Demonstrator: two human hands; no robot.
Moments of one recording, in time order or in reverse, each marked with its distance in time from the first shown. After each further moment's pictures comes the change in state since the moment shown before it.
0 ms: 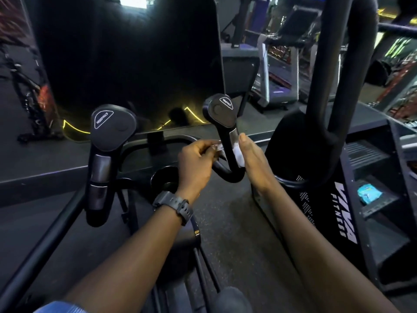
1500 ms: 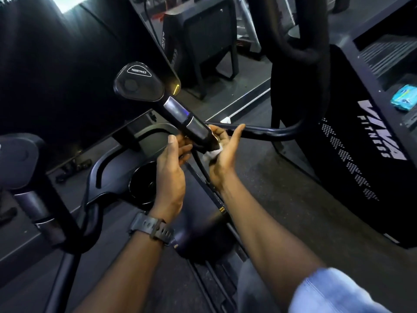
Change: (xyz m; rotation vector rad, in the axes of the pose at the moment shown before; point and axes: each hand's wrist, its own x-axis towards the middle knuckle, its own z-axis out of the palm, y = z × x) left_hand -0.036 -0.015 0.020 0.025 -0.105 -0.059; right_hand 0.004 0.091 0.063 1.294 0.427 0.350
